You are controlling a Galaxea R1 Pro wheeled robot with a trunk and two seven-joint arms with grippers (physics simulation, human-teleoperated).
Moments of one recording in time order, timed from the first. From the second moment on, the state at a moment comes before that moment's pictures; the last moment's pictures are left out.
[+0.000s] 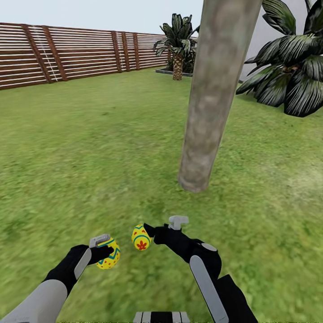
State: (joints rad) left arm -0.66 0.09 0.08 -0.54 0.27 0.53 0.01; right arm -0.32 0.15 0.36 -1.56 -0.50 0.64 -0.03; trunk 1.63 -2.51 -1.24
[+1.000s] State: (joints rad) left arm -0.66 0.09 0.08 -0.54 0.27 0.54 0.01; right arm -0.32 0.15 0.36 -1.56 -0.50 0.64 -0.03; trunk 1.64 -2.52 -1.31
